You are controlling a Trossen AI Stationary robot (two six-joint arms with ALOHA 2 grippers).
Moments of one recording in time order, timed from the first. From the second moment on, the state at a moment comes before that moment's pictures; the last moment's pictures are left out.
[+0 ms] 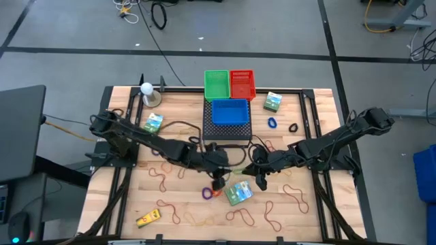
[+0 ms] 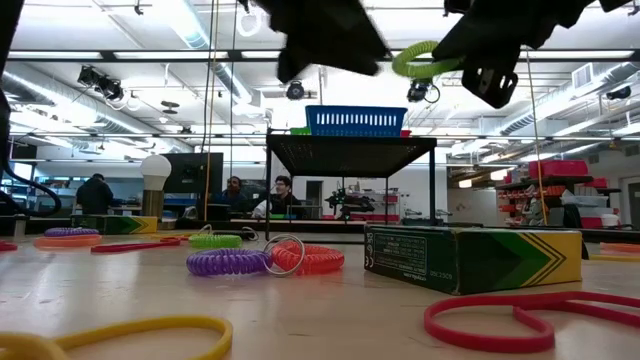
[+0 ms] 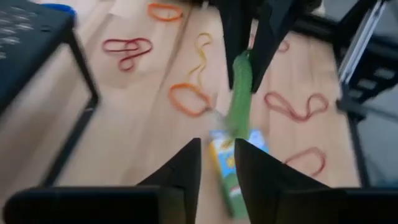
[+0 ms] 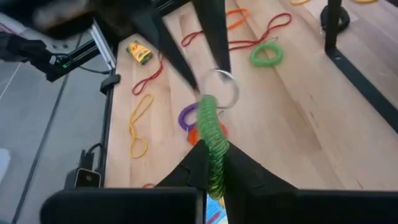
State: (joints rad) left arm -0.30 1.73 1.29 -0.22 -0.30 -0.43; right arm 0.37 1.27 0.75 -0.05 0.18 0.66
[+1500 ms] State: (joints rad) left arm 0.29 0.90 0.69 0.16 -0.07 -0.27; right arm -0.60 1.59 1.57 -0.69 0.07 0.23
